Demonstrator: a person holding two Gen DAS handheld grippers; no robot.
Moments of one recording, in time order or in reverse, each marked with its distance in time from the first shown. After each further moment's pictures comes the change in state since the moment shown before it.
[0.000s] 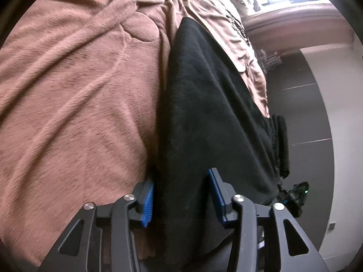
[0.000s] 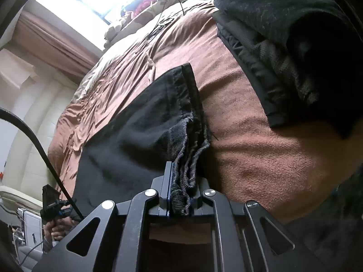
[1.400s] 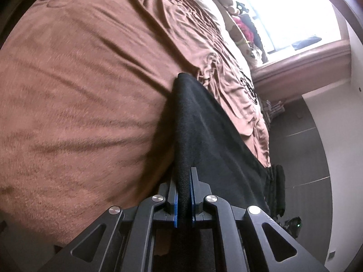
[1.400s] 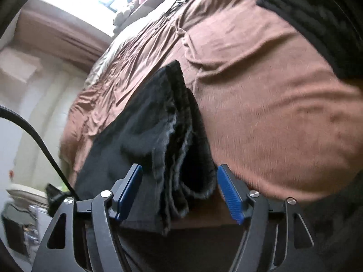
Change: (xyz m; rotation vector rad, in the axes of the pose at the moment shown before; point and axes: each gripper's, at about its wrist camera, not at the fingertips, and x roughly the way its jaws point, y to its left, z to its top) left arm -0.155 0.075 0.007 -0.085 -0.307 0.031; right arm 0.049 0.055 -0.029 0.071 0.105 0.126
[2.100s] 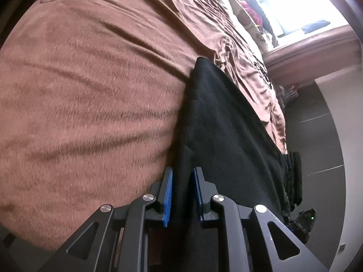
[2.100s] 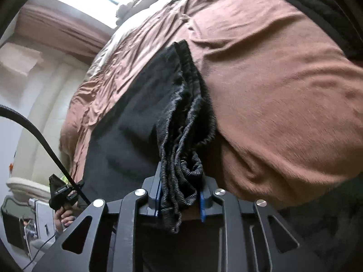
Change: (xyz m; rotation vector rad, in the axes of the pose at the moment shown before) left arm 0.031 0.005 0.012 0.056 0.087 0.103; right arm 0.027 -0.008 0.002 -0.022 0.034 -0.046
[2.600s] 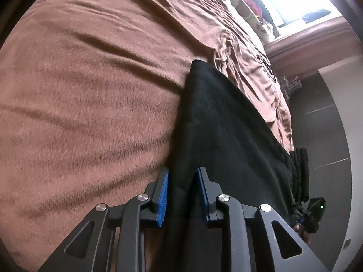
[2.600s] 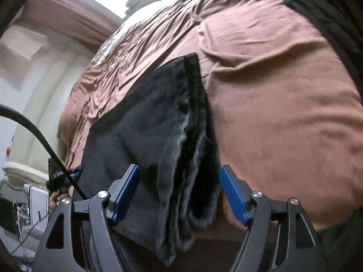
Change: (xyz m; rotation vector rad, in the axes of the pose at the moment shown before) left arm 0.028 -0.007 0.034 0.046 0.052 0.028; right arm 0.012 0.022 0.047 -0.153 0.074 0.012
